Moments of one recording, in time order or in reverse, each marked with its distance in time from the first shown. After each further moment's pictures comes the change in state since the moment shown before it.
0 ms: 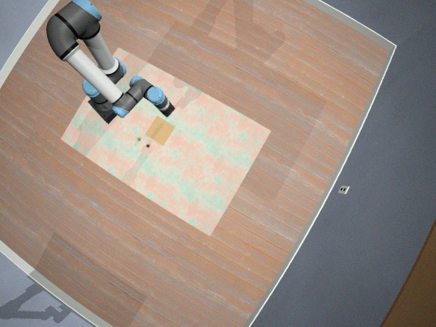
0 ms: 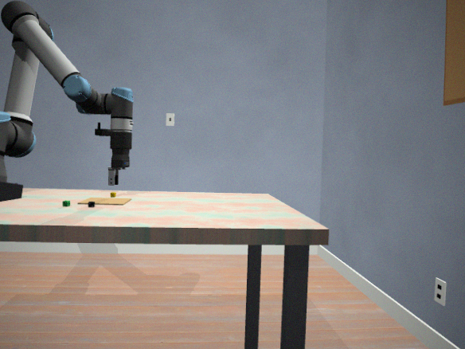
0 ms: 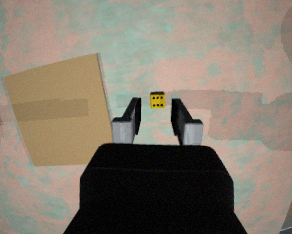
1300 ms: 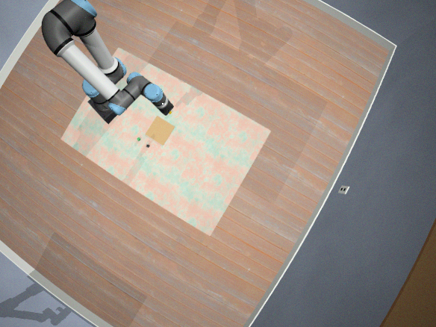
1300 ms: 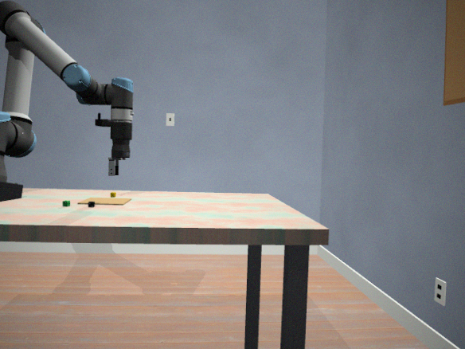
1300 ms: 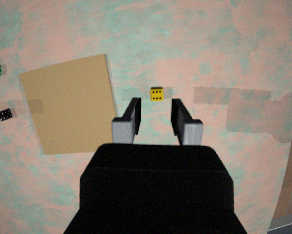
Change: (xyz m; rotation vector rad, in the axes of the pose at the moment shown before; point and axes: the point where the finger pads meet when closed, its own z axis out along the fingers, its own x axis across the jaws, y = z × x) arm 0.001 0.000 -0.034 -0.002 0.000 -0.003
